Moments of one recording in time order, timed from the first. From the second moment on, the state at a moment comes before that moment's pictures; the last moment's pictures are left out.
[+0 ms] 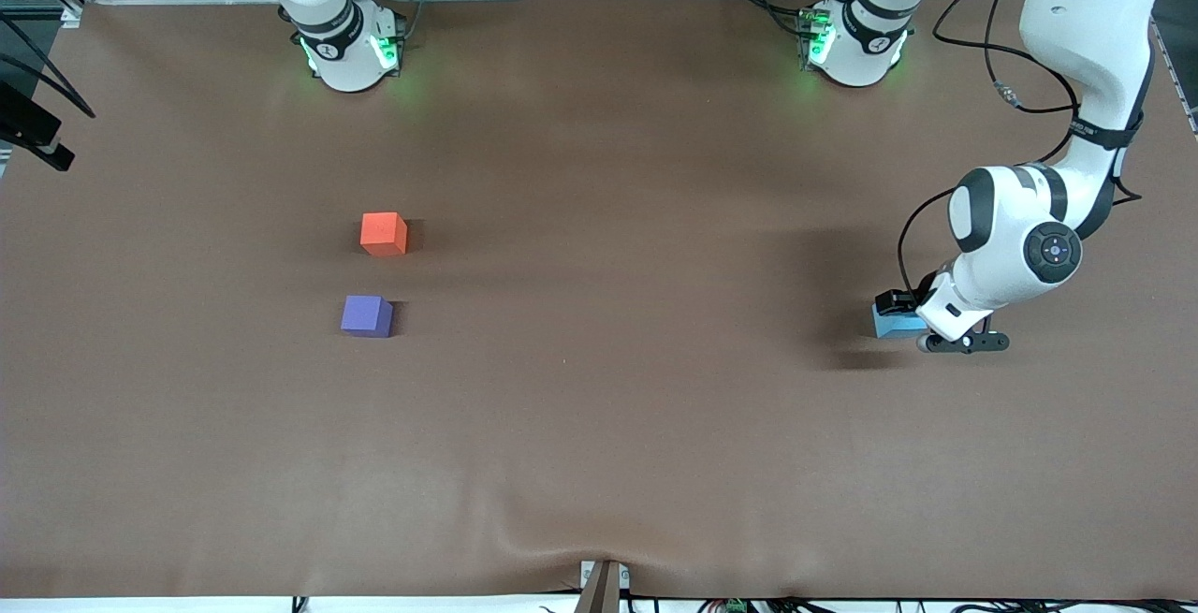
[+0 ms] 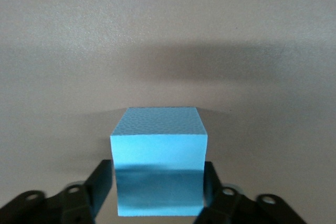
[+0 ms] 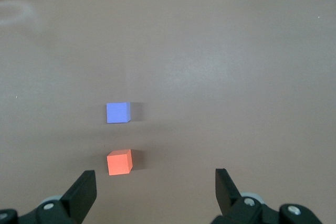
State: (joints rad) left arm 0.05 0.44 -0.07 -2.07 -0.01 2.42 -0.03; right arm -0.02 -0.05 -0.06 -1.47 0.00 1.52 -0.01
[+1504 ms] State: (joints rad) left arm -0.59 0.73 -0.26 -1.44 0.04 2.33 -0.54; right arm -0.02 -0.05 -0.06 -1.47 0.00 1.52 -0.01
